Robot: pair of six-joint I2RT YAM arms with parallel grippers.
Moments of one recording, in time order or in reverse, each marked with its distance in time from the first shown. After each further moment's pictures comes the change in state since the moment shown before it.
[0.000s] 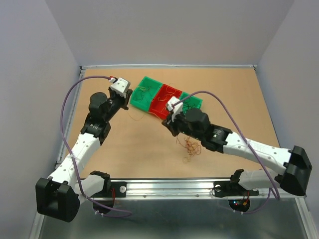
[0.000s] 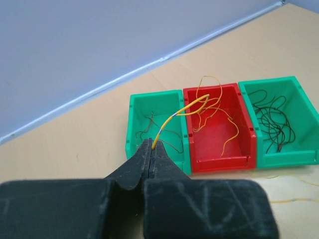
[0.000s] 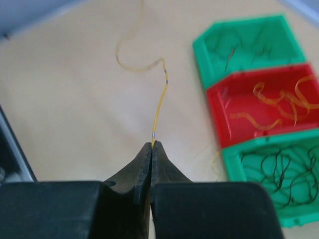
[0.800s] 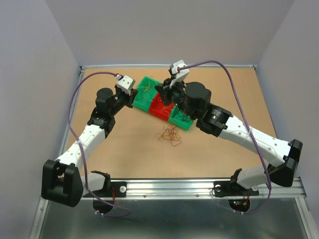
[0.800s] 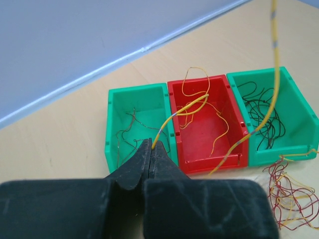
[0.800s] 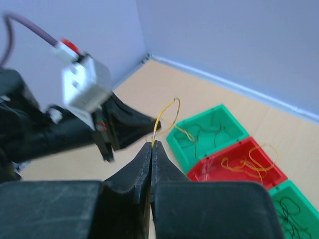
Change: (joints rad) left arm 0.000 0.140 0.003 0.084 0.071 -0.031; right arm 0.000 0.089 0.489 -0.042 0.243 0.114
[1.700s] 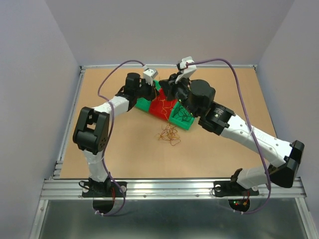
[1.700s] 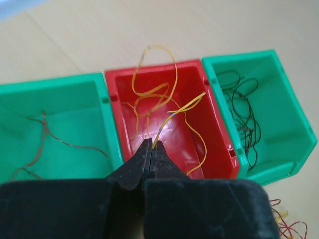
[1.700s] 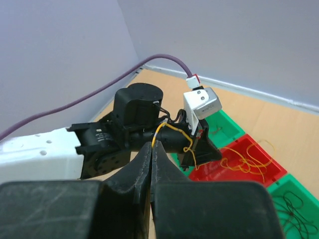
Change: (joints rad) left arm -0.071 0.661 0.439 -0.068 0.171 -0.151; right arm -0.045 0.046 0.077 0.046 0.021 0.063
